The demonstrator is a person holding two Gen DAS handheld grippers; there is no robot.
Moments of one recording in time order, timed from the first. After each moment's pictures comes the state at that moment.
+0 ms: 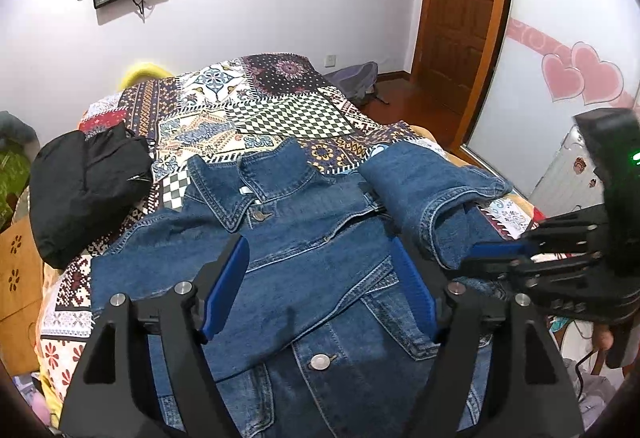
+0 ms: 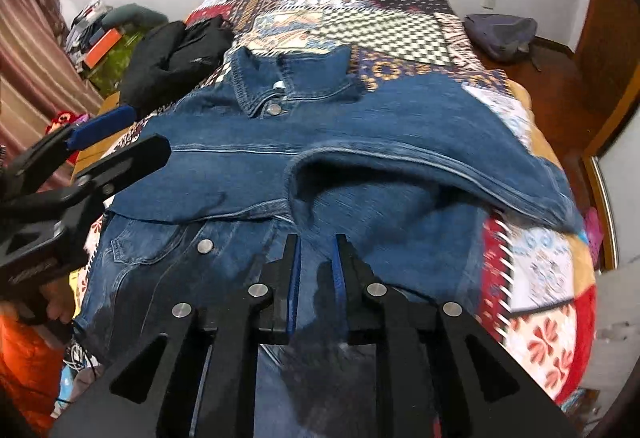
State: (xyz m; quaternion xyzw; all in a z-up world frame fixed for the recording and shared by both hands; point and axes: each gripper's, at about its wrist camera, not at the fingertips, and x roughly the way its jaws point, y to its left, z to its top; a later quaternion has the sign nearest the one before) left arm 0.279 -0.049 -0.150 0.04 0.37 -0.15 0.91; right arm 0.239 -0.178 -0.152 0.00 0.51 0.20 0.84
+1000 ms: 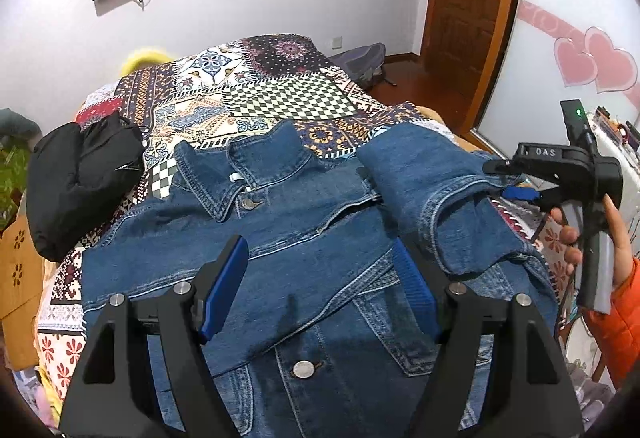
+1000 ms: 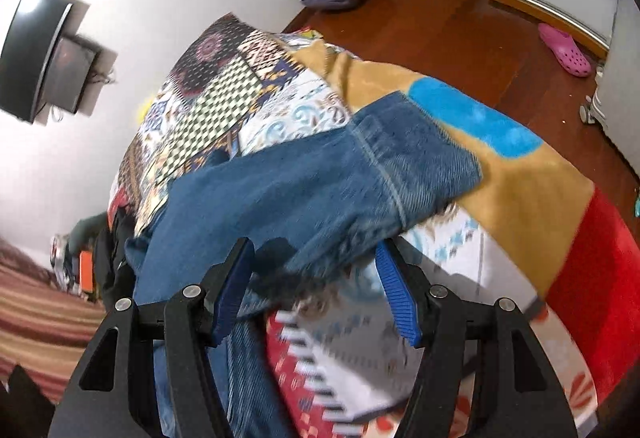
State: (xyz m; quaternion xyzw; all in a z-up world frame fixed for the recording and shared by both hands) left arm 0.294 -0.073 -0.168 0.06 0.40 -0.13 0.91; right arm 0.310 -0.342 -0.227 0.36 0.48 0.02 0.80
